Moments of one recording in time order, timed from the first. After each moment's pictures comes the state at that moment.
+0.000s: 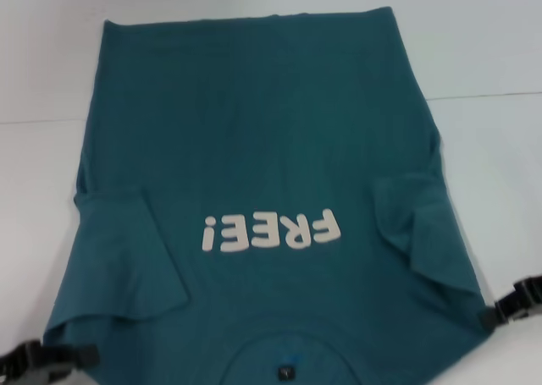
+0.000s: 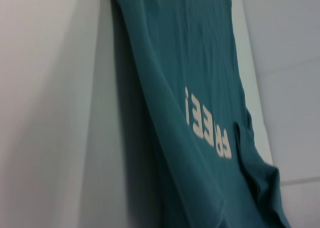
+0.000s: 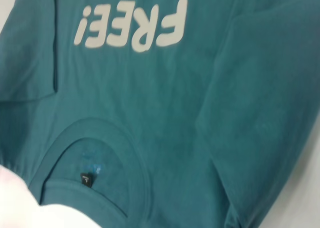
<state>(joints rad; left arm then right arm) -0.38 -2.07 0.29 0.67 2.38 1.70 -2.24 0.61 1.90 -0.71 -0.77 -2.53 -1.74 2.41</state>
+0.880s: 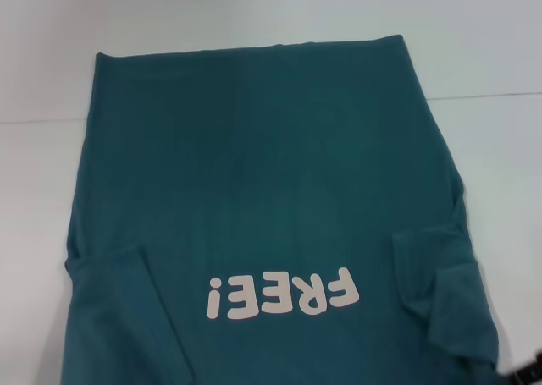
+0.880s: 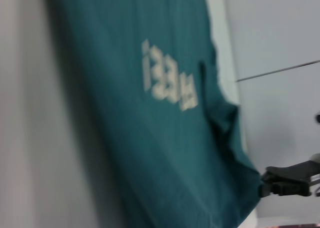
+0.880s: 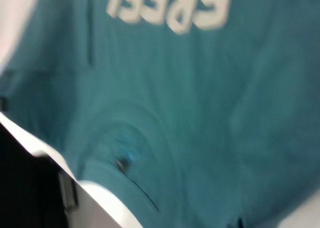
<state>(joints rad) -0.36 -2.08 0.28 0.69 2.52 1.95 -2.12 0.54 1.92 -0.69 -0.77 -2.53 -1.92 2.26</state>
